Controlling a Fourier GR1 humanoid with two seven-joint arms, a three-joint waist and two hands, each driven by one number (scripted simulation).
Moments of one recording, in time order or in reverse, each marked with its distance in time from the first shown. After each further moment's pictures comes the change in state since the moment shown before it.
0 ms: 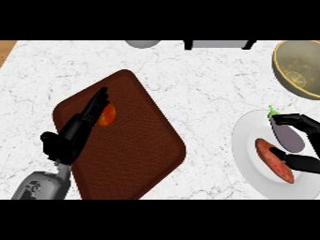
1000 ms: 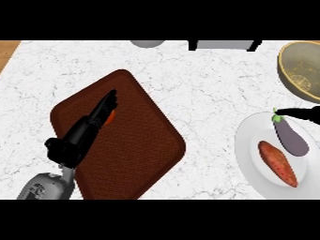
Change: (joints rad) left arm 0.005 -0.017 -0.027 -0.030 -0.013 -0.053 0.000; right arm -0.270 -0.399 0.296 -0.072 0.396 0.507 0.350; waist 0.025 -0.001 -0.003
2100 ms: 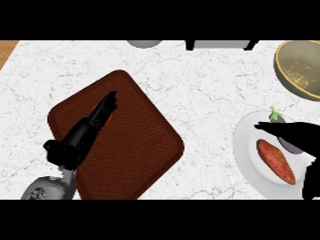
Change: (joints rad) left arm 0.032 -0.071 0.062 -0.027 -0.064 -0.058 0.025; right arm 0.121 0.218 -0.057 -0.237 0.178 0.124 0.239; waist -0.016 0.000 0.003
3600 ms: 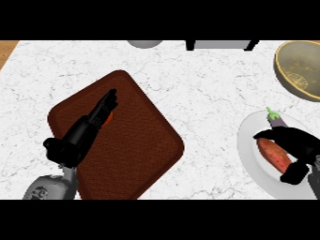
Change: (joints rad) left arm -0.003 -0.071 0.074 -0.006 -0.066 -0.075 0.013; right arm 0.035 0.163 -0.063 0.304 0.444 -0.274 -0.331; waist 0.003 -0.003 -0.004
